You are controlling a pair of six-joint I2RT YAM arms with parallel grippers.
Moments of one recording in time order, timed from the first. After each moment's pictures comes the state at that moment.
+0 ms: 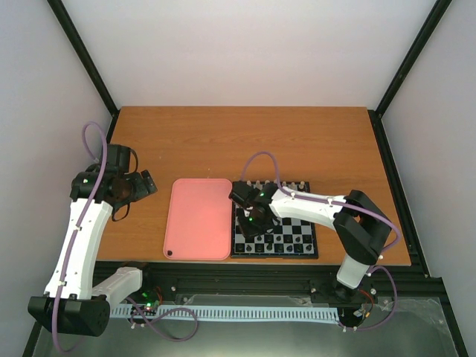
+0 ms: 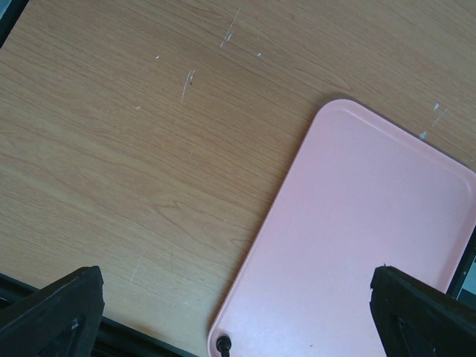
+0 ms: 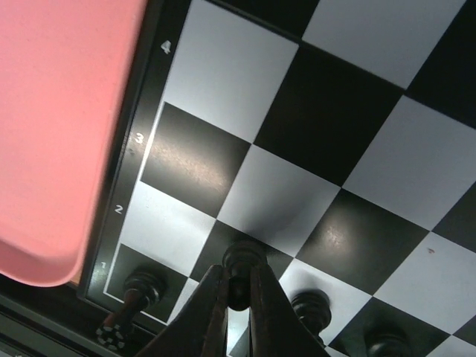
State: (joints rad) left arm -0.05 1.02 1.19 -1.27 -0.13 -0.56; right arm 0.96 1.71 1.13 -0.82 -0.14 0.59
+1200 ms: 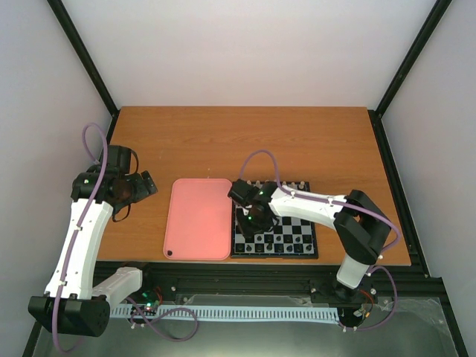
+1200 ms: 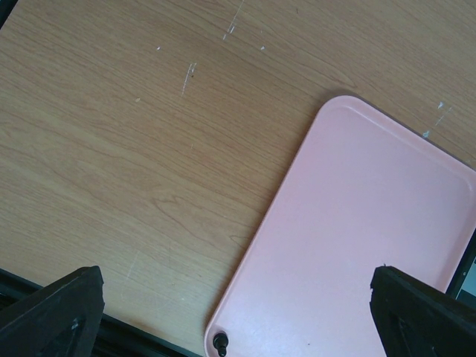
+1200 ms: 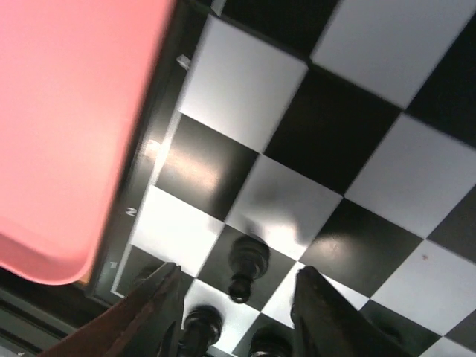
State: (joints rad) left arm -0.05 1.02 1.17 -1.27 -0.13 -0.58; right arm 0.96 1.72 1.13 -0.83 -0.13 0.56
